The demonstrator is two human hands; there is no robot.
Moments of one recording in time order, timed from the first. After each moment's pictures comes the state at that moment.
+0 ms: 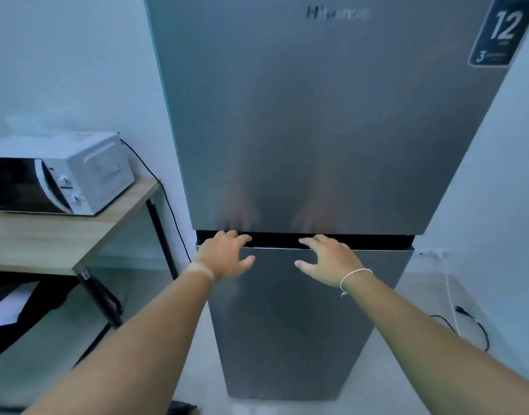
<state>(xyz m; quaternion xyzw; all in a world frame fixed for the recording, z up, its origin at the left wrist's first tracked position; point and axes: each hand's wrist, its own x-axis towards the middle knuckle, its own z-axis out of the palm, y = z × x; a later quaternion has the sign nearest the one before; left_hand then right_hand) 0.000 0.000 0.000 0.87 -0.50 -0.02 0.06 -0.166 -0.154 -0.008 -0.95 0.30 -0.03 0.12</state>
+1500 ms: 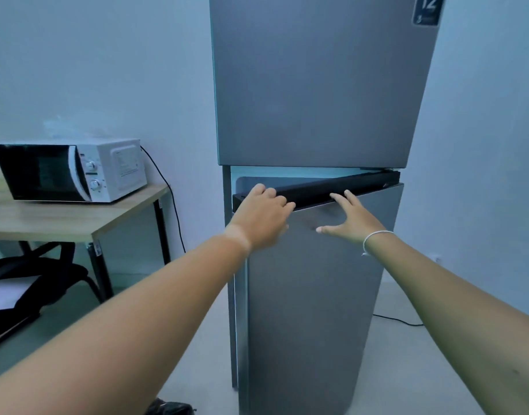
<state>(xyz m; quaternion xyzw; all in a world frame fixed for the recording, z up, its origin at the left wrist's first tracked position) -0.112 0.096 -0.074 0.70 -0.60 0.39 -0.03 -0.250 -0.072 -0.097 -0.89 0.36 -0.23 0.18</state>
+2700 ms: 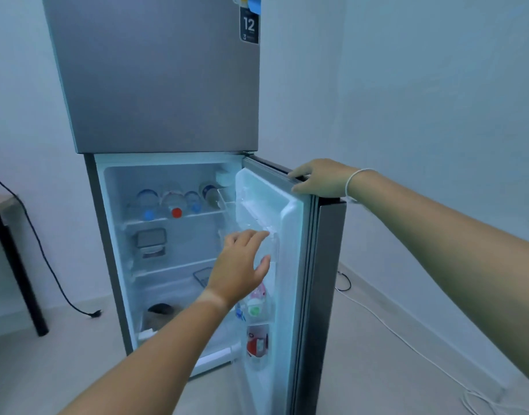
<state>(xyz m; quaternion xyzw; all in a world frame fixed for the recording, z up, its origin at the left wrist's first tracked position) -0.317 0.097 -0.194 0.62 -0.69 0.14 0.35 -0.481 0.033 -0.024 -0.87 0.46 -0.15 0.06</state>
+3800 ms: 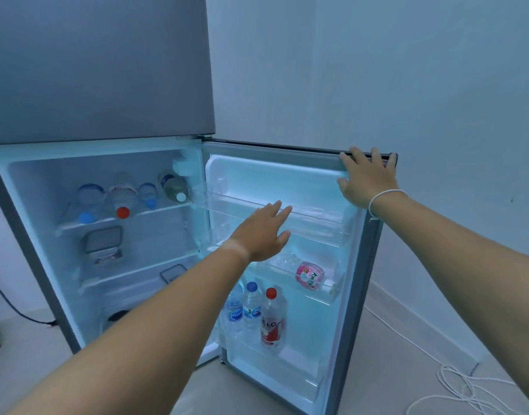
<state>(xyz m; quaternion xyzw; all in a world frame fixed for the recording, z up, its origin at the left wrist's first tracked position) -0.381 -0.044 -0.152 0.60 -0.79 0.02 0.14 -0.584 -0.123 -0.085 -0.75 0.63 -0.15 -0.16</state>
